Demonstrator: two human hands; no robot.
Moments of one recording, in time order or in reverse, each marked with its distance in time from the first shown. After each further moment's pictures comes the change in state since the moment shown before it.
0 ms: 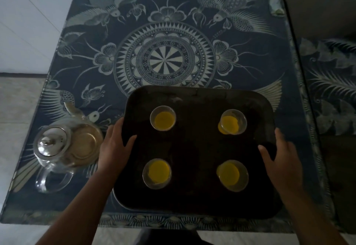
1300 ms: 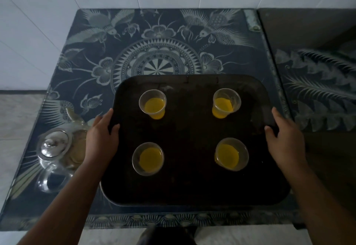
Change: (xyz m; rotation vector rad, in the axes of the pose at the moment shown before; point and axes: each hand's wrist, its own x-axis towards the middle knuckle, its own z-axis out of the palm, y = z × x) left_hand 0.008 0.028 -0.045 -0.033 0.175 0.119; right_hand 0.017 -0.039 -0.072 0.037 0.106 -0.060
